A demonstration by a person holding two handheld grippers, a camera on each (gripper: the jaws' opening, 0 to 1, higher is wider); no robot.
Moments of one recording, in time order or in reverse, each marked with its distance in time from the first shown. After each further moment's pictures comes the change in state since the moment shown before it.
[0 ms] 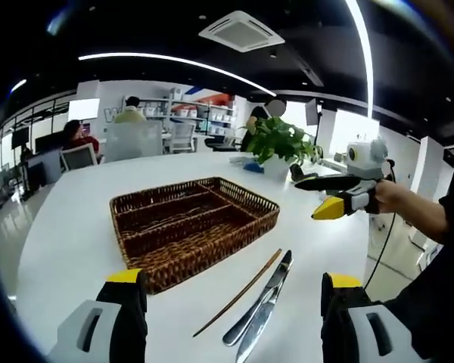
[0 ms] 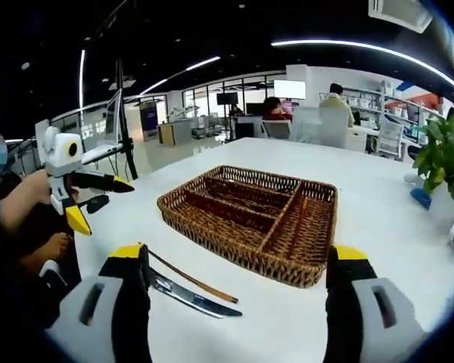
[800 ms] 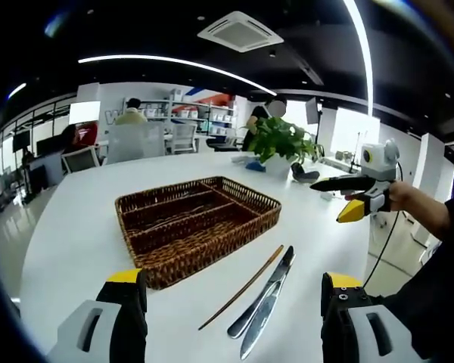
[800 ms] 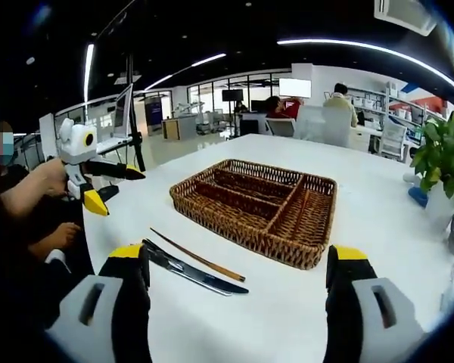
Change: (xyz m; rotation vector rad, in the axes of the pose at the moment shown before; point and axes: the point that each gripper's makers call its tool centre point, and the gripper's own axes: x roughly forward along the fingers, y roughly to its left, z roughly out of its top) left arm -0.010 0.003 -0.005 0.012 0.007 0.012; right arm -0.024 0.013 -0.010 -0.030 0.019 0.018
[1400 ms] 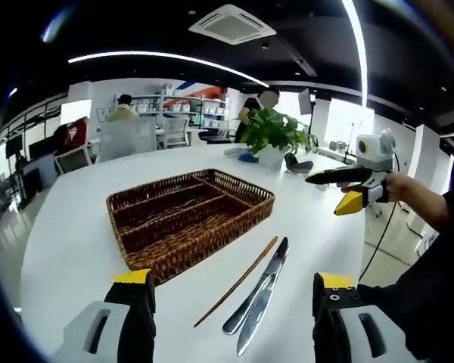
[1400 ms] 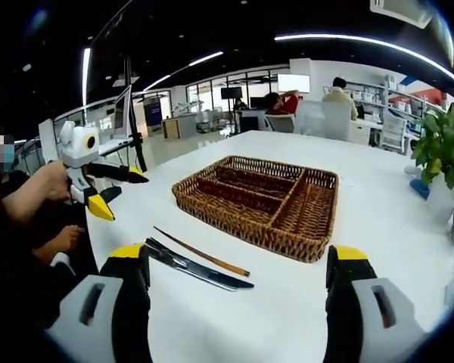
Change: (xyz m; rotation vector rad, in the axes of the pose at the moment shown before) left arm 0.009 -0.010 -0.007 0.045 0.078 -0.052; right arm -0.002 0.002 -0.008 0.030 0.024 0.008
